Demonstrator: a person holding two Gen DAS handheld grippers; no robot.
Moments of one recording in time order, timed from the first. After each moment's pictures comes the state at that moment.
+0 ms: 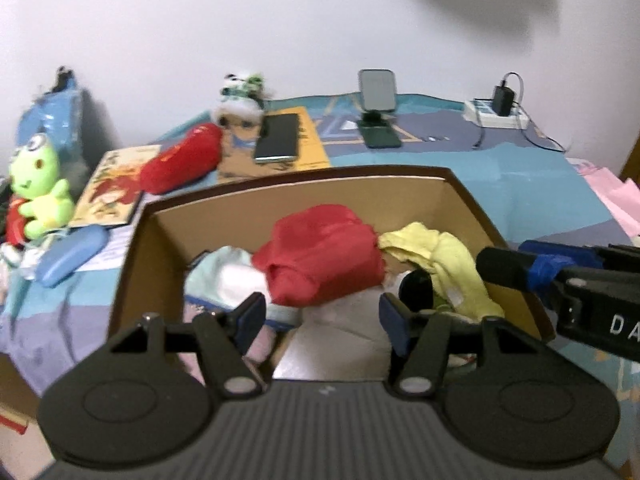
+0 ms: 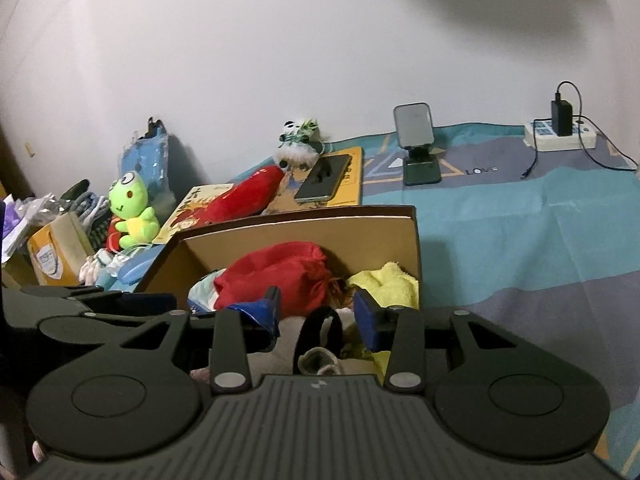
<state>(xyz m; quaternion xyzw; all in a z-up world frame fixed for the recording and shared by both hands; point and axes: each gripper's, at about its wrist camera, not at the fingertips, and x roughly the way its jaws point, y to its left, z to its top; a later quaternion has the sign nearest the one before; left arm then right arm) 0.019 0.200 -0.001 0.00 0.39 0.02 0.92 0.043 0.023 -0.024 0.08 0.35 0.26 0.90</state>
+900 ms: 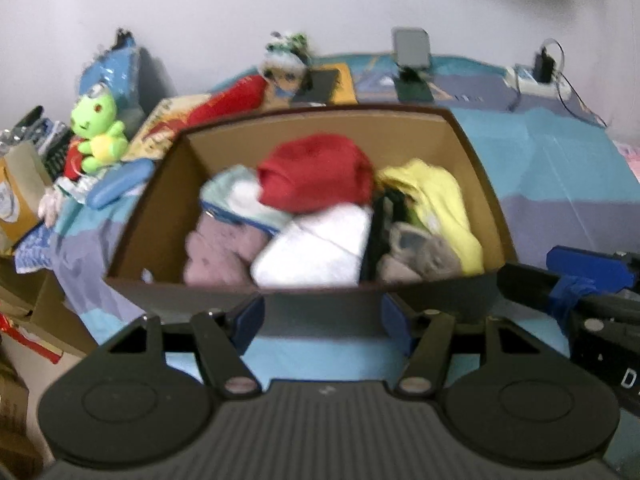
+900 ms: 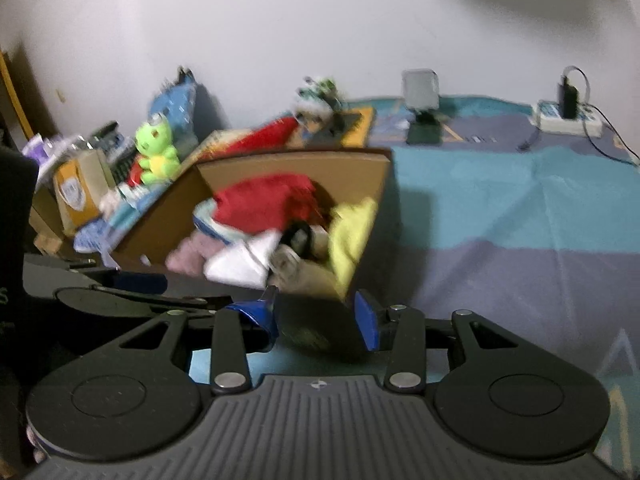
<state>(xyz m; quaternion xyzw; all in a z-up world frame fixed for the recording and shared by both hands) -0.027 0.117 -0.021 0.00 0.44 0.13 0.89 0.006 -0.040 -0.038 0.02 0.39 0.30 0.87</state>
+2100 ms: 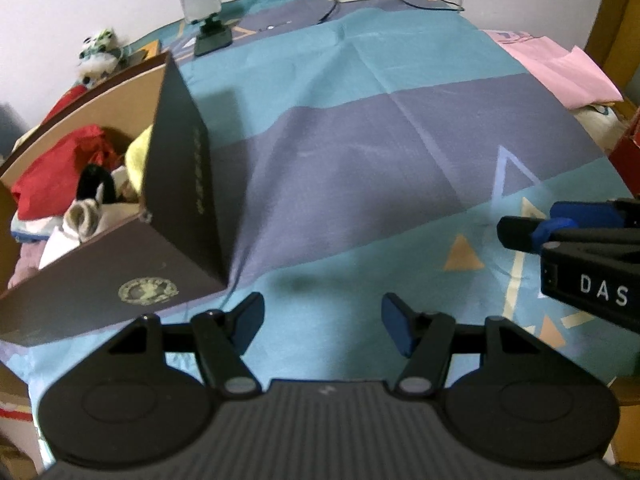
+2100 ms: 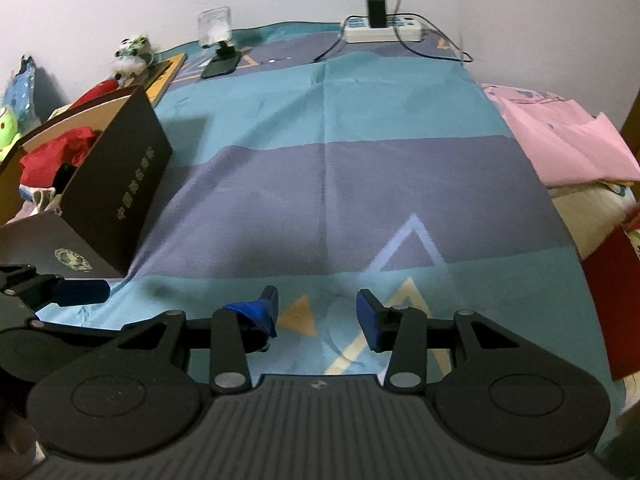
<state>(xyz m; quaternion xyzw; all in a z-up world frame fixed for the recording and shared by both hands) -0.002 -0.048 -0.079 0.07 0.50 -0.02 0.86 0.018 -0.176 -0.087 0.01 0.48 0.11 0.87</state>
